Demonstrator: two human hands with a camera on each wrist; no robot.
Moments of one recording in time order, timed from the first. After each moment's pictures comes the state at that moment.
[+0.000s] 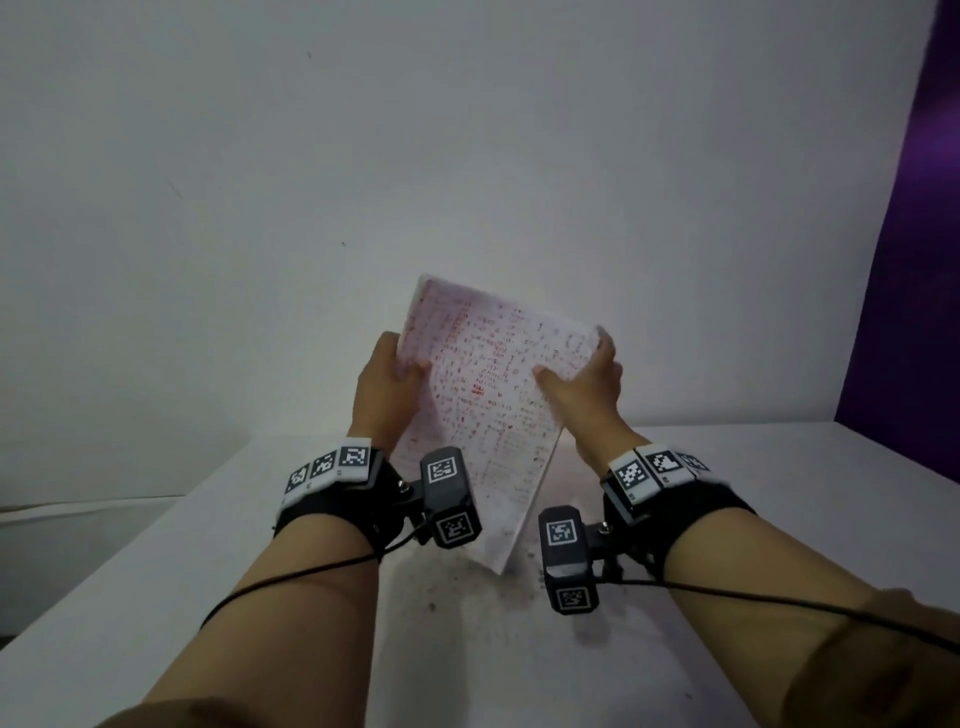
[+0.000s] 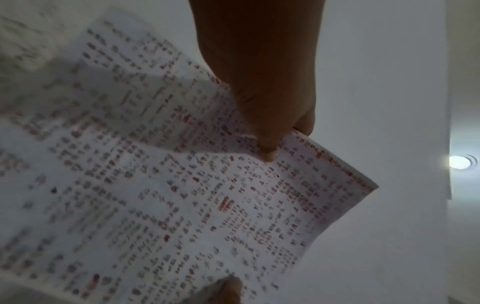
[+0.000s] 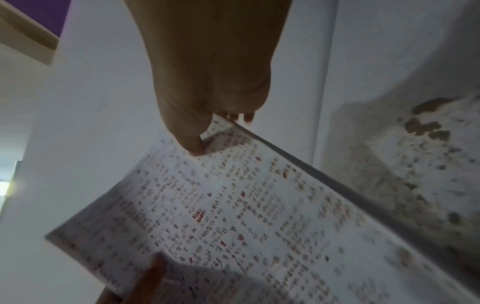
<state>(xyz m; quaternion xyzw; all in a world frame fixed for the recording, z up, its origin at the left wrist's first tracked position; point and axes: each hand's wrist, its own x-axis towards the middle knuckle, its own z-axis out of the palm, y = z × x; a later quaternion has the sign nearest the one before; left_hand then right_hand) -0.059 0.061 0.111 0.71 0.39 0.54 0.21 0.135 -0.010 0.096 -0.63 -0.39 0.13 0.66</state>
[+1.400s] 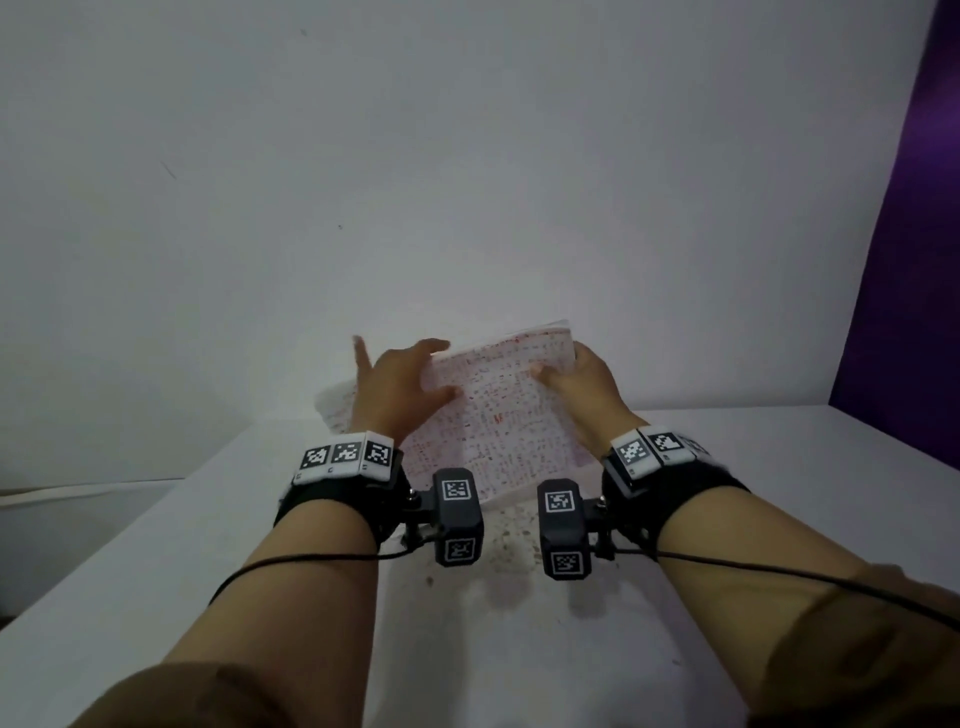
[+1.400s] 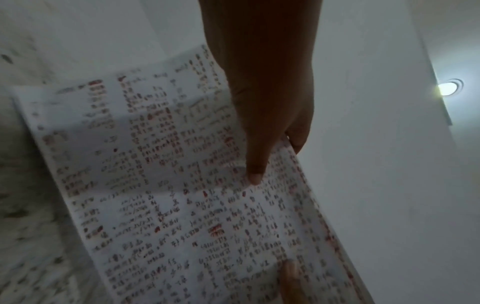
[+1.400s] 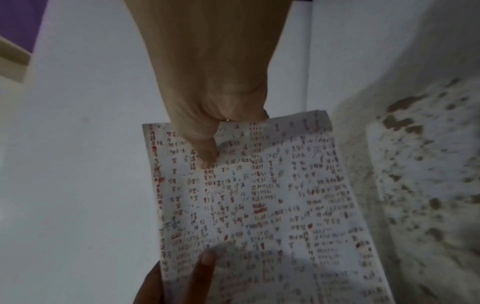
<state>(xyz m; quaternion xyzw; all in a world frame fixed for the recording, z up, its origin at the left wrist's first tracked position) -0.058 0.051 0.094 0.82 0.43 0.37 -0.05 0.139 -0.032 0.089 -0.55 -0.43 0.26 0.67</state>
